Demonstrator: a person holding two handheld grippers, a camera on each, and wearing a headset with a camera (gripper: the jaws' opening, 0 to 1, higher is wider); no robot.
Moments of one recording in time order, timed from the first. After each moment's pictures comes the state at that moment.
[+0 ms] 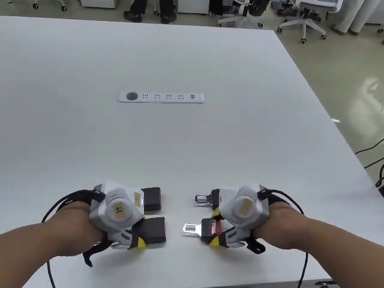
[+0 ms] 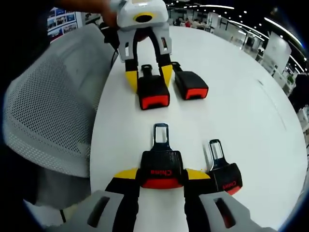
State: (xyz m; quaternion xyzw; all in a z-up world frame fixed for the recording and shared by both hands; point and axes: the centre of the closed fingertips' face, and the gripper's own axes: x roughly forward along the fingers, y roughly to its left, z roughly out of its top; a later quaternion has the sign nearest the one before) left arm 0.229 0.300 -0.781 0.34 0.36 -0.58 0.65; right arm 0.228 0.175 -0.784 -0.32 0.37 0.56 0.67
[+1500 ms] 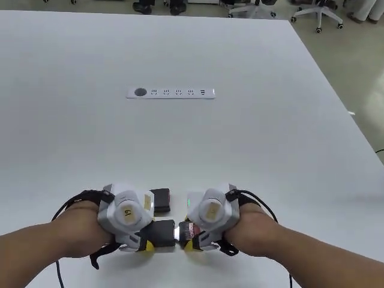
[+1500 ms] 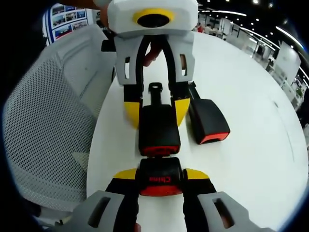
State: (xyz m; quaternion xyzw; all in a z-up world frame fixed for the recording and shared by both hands) left arm 0.227 0.295 -0.780 0.34 0.37 -0.59 0.63; right arm 0.232 0.250 -0.786 -0.33 0.35 0.60 0.64
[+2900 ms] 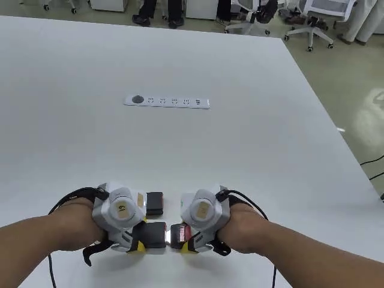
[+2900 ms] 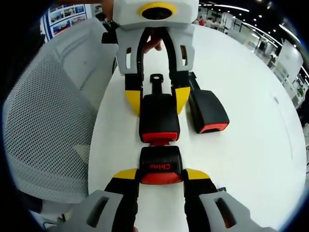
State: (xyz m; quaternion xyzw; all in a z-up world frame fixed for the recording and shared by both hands) left arm 0.228 0.301 -0.781 0.32 0.37 -0.59 0.64; right arm 0.229 0.233 -0.782 -0.35 0.37 0.59 0.63
